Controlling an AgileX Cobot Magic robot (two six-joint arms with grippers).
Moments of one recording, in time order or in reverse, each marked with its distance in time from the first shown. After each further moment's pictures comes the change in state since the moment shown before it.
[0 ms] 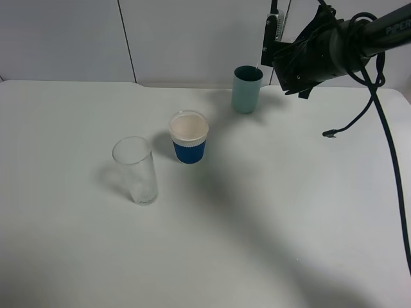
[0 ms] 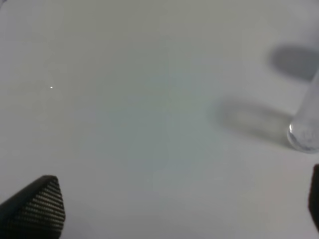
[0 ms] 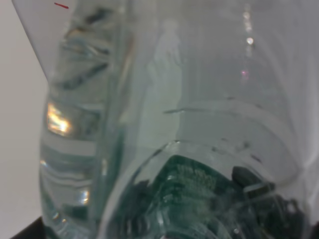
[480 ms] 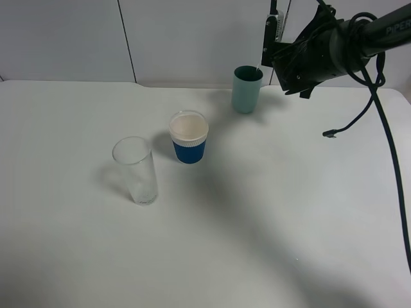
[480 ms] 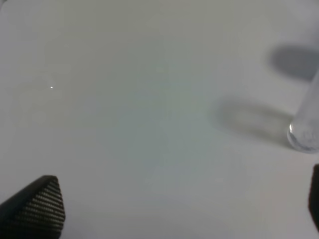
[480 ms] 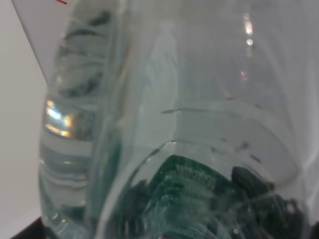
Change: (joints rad) left arm 0.000 0.000 0.000 0.000 0.000 0.000; right arm 0.000 0.000 0.000 0.000 0.006 -0.020
